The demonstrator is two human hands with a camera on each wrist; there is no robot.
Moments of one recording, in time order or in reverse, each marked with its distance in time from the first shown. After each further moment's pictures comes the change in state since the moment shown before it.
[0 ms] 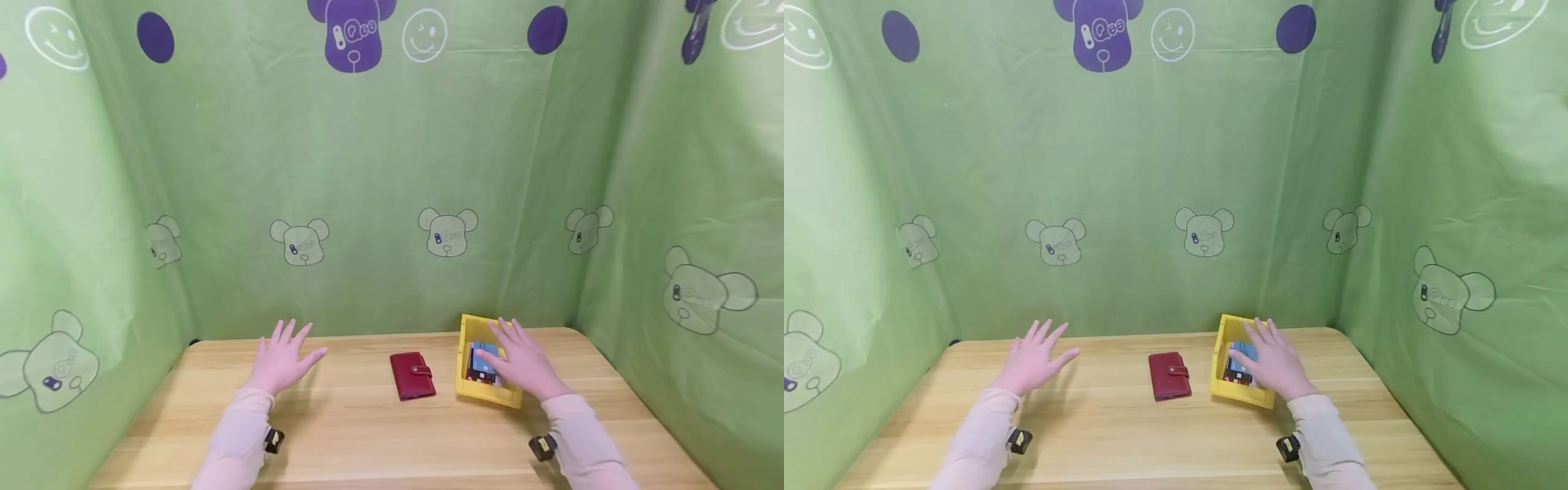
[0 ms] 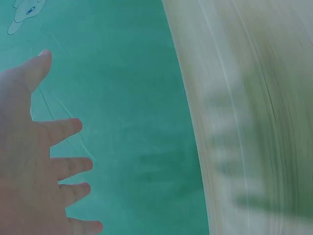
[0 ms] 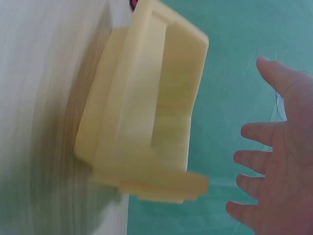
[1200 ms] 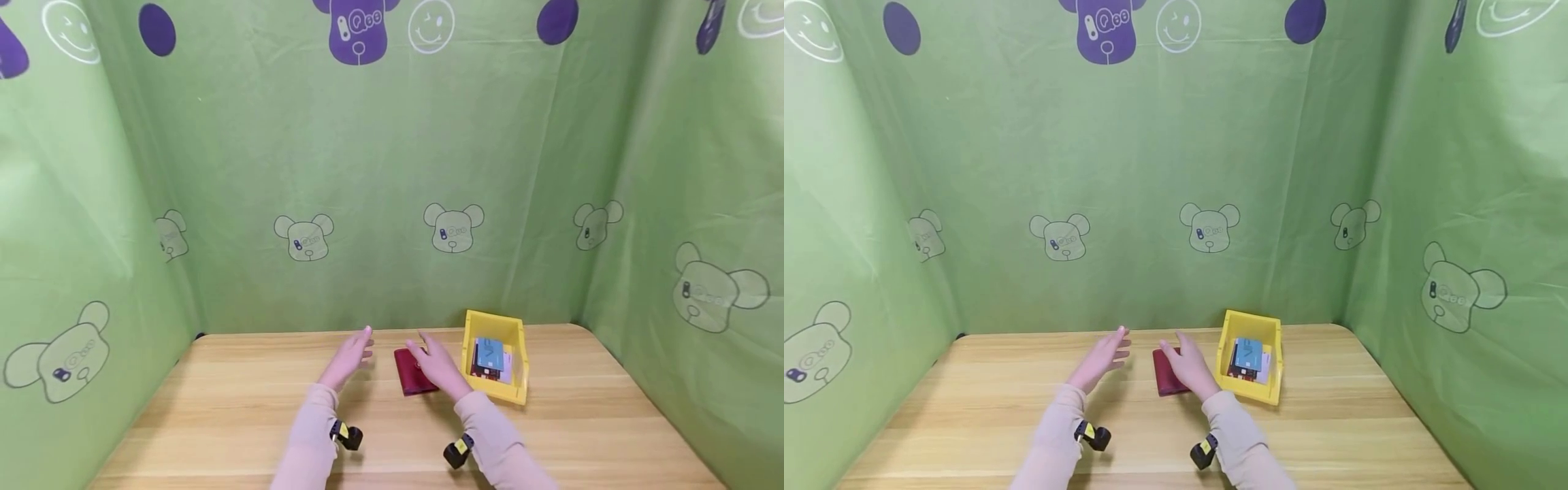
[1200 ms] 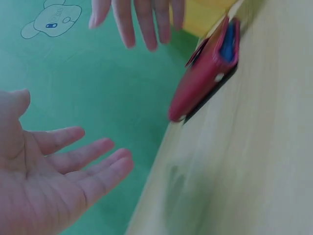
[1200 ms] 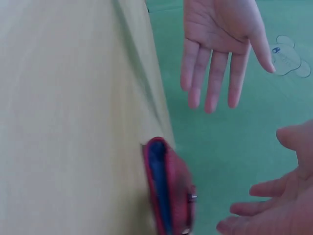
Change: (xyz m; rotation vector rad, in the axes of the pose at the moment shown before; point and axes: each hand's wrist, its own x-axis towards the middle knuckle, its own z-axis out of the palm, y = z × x) left_hand 0.028 0.084 0.062 -1.065 -0.206 -0.082; right_hand 0.040 -0.130 0.084 0.574 -0.033 0.179
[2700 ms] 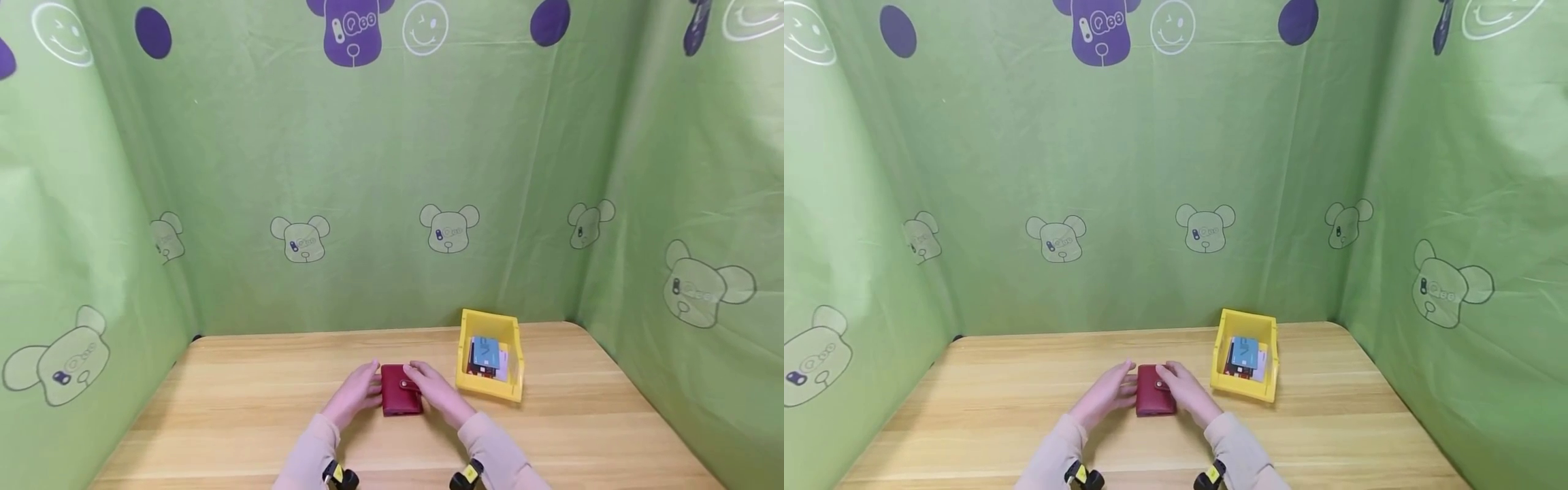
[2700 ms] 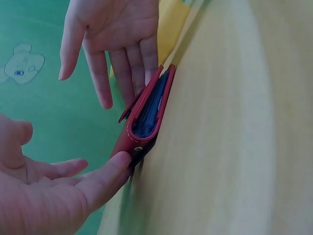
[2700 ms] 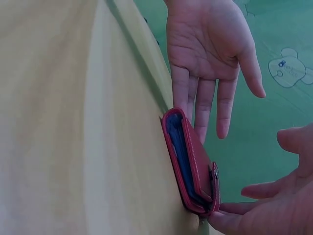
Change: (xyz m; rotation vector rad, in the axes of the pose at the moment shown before) left_hand -0.042 -0.019 0.033 -0.174 -0.104 -0.133; right_hand -0.044 0.005 0.009 0.329 -0.175 0.168
